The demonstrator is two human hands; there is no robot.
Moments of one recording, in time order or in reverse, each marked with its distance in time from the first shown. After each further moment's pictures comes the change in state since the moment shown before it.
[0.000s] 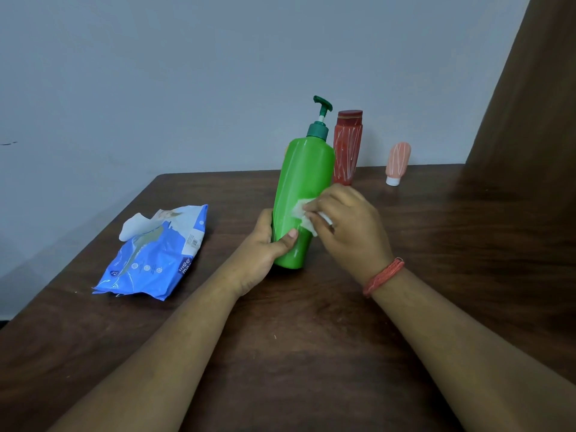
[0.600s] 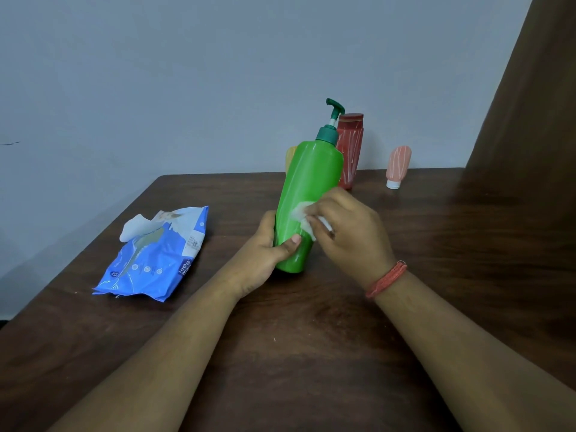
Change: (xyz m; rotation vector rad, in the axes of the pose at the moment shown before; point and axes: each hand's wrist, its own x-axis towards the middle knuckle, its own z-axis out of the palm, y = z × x) left_hand -0.001 0.005 0.001 0.103 -0.019 0.009; right_hand 0.002 -0.004 -0.007 -0.015 0.000 -0.028
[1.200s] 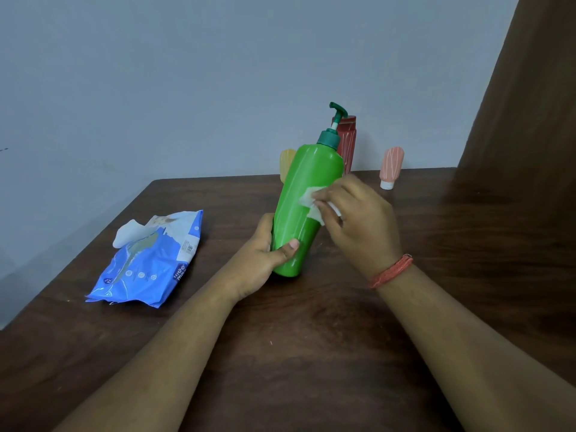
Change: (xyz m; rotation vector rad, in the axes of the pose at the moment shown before) left_hand 0.000 0.003 0.001 0.027 -0.045 0.005; right_hand 0.008 0.010 -0.015 -0.076 0.098 0.017
